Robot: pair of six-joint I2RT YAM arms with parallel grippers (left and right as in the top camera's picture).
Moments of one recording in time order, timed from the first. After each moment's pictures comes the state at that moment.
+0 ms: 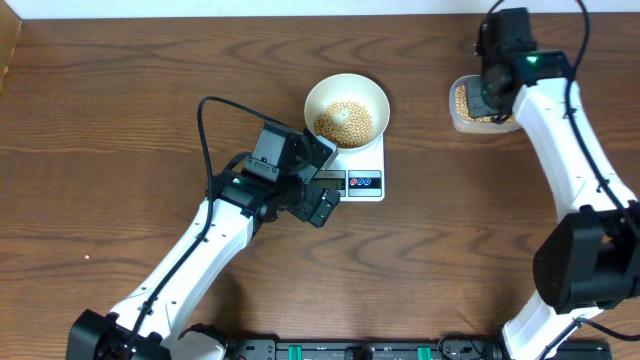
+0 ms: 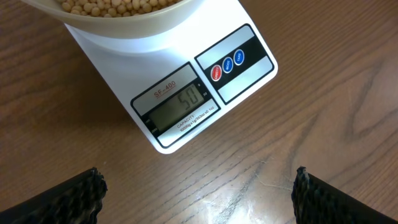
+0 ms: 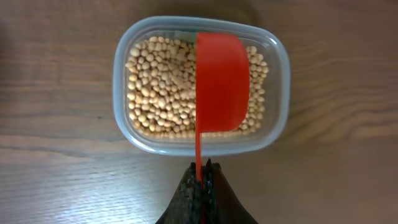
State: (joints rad) left arm -0.43 1.40 0.95 -0.60 0.25 0.14; right arm 0.12 1.87 1.66 -0.96 0.27 0.00
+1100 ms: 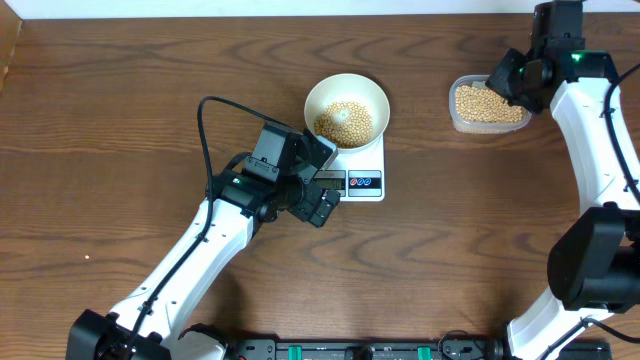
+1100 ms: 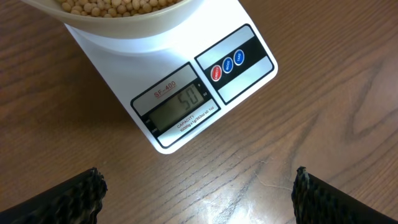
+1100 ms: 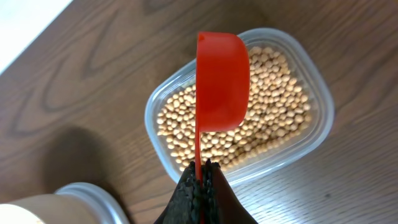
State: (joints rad) left arm -0.43 1.40 0.95 -0.60 0.25 0.14; right arm -0.04 1.87 1.66 -0.84 -0.05 0.58
